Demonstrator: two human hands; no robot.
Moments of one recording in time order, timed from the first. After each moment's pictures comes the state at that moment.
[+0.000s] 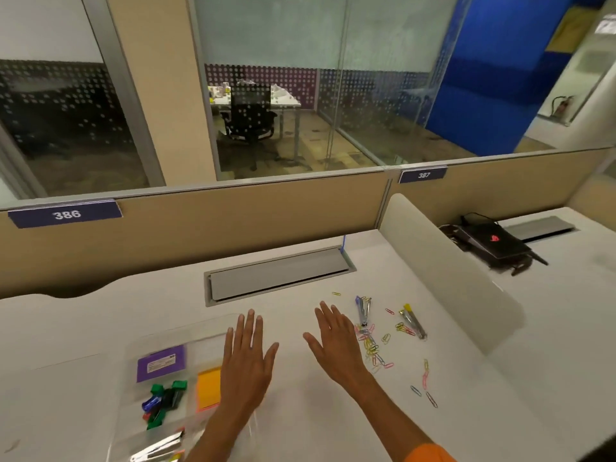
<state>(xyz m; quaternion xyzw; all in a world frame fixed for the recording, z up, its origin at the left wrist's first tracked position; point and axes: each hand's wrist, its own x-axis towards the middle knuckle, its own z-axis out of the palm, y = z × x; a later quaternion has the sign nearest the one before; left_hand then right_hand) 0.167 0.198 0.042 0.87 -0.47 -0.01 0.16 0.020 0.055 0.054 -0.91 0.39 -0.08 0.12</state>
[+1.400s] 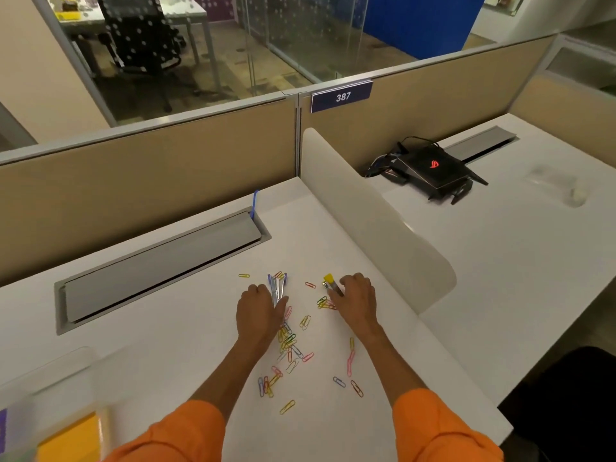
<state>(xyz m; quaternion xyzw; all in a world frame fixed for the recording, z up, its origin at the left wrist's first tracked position) 0.045 -0.066 -0.010 0.86 -0.48 -0.11 0.15 -0.140 -0.160 -0.001 -0.76 0.61 -0.11 0.19</state>
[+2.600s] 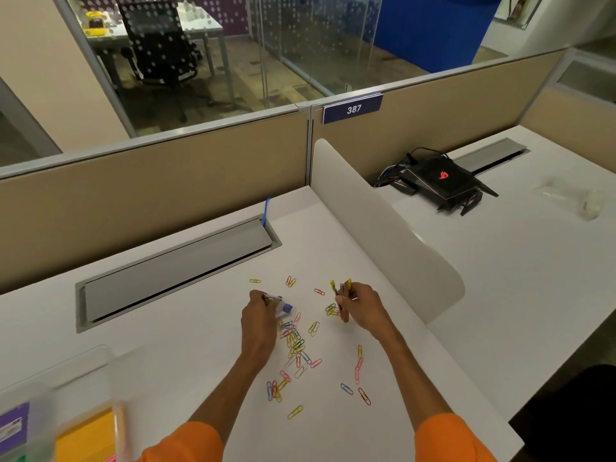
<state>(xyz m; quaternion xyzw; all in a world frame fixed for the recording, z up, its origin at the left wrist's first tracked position) 0.047 -0.047 0.006 0.82 -0.31 -0.29 0.39 -0.143 -0.155 0.042 -0.66 0.57 -0.12 0.48</state>
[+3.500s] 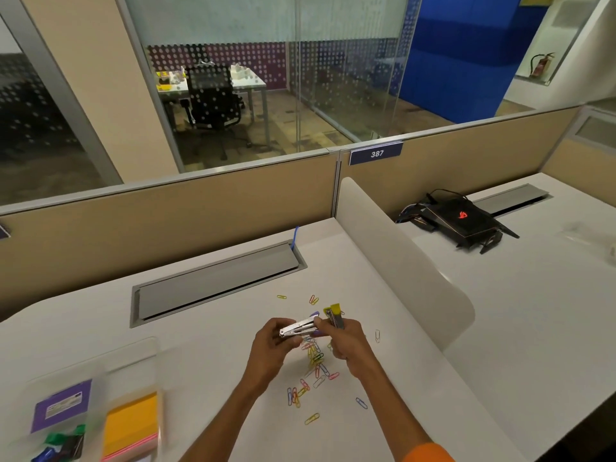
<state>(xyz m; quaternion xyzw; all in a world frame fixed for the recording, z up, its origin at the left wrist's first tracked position) 0.050 0.029 0.048 0.69 -0.34 -0.38 0.52 -0.099 -0.076 0.066 -0.49 0.54 -0.19 0.66</state>
